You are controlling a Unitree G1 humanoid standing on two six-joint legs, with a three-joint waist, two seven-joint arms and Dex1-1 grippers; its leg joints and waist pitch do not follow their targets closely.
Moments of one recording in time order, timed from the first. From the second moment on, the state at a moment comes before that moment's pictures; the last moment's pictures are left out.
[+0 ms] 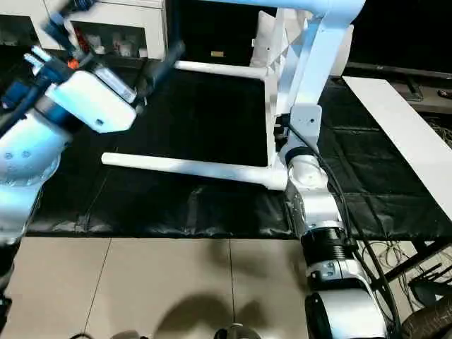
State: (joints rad) left arm -0.67 0.56 -0.15 -0.26 0.36 -0.10 -0.23; right arm -0.64 -0.18 -0.03 0.56 0.07 0.07 -0.09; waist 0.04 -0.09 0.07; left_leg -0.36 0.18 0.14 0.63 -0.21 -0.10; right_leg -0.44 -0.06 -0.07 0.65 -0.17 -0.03
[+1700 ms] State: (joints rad) left arm -0.82 0.30 0.09 0.16 -0.01 0.15 -0.30; right arm -1.31 -0.71 0.17 0.85 -0.21 -0.05 0.58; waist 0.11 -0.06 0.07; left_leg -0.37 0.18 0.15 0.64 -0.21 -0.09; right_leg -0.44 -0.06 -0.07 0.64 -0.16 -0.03
